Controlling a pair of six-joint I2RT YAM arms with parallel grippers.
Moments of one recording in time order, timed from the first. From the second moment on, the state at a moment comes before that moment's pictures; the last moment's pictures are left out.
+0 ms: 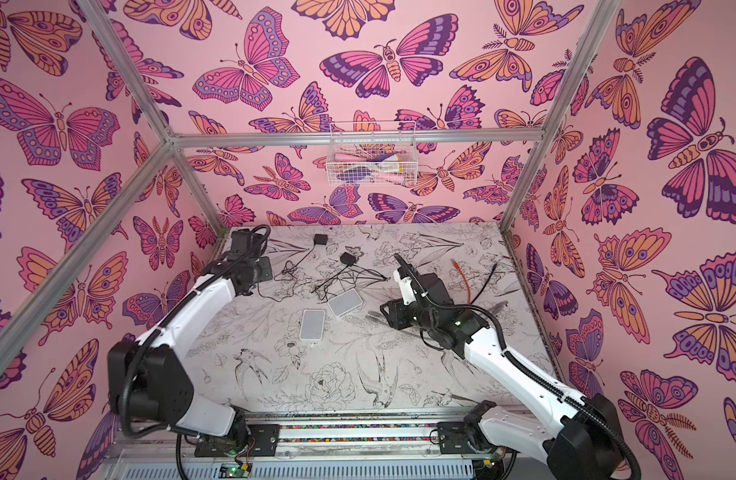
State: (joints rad) left arm -0.18 1.45 1.21 -0.51 -0.33 -0.21; right arm 0.59 1.12 0.87 -0.39 -0.16 0.36
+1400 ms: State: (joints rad) left arm -0.67 1.15 0.58 0.47 -0.03 0.96; right arm 0.52 1.80 1.73 -0.81 -0.87 0.10
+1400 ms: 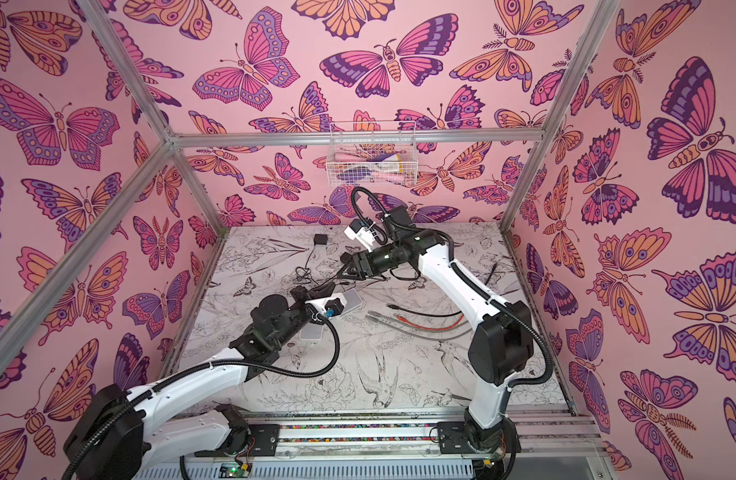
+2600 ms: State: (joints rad) left arm -0.71 1.16 0.58 0.46 -0.08 1.05; right arm 0.55 1.80 1.74 -0.92 -0.85 0.02
